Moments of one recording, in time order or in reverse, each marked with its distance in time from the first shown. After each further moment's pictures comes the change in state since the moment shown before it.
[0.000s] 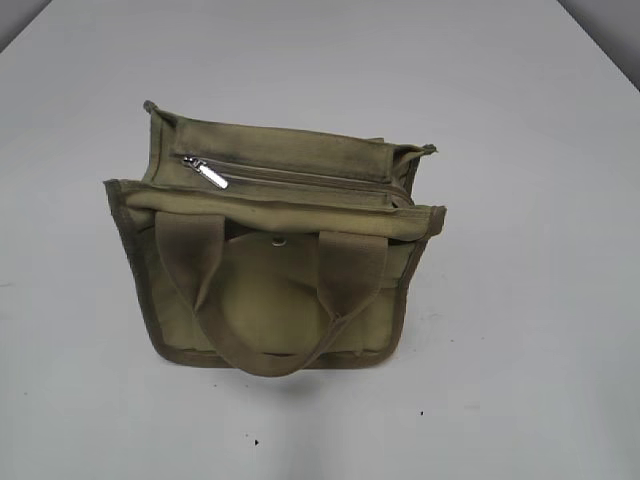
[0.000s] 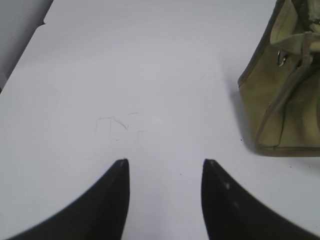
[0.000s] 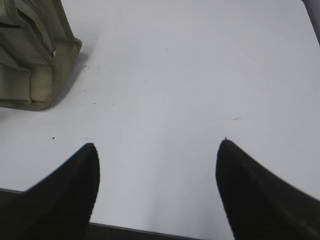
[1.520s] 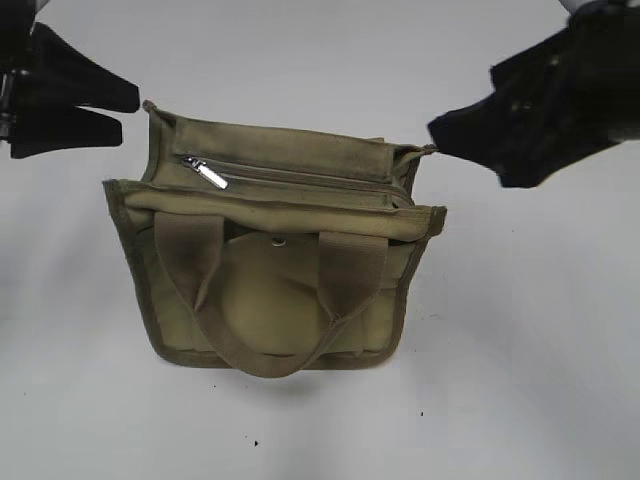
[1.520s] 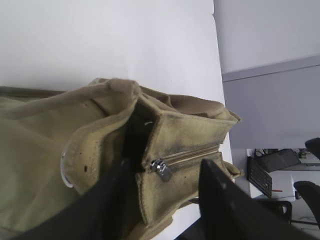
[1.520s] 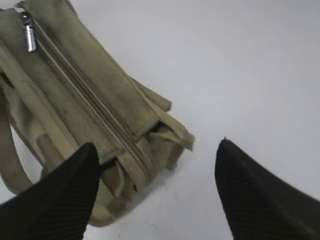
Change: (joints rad) left arm -0.008 1.455 -0.449 -1.138 -0.070 0.504; right arm 0.416 1.149 -0.344 0.181 -0.730 -0.428
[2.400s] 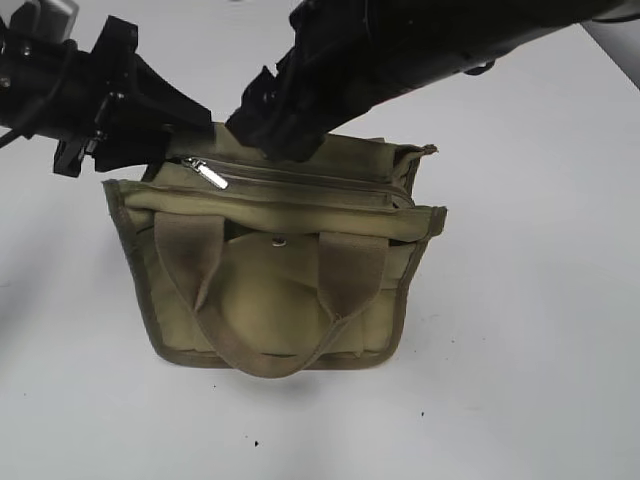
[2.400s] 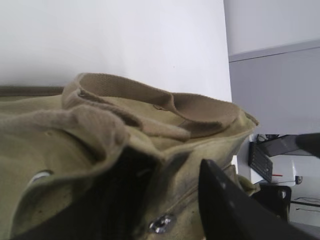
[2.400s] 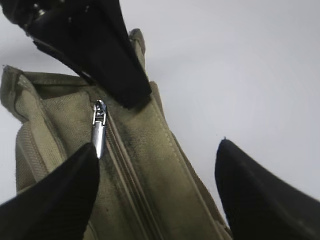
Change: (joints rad) left arm -0.152 0.161 -0.069 -0.043 -0.100 0.001; right arm 0.229 0.468 -0.393 -0.001 -0.017 -0.048
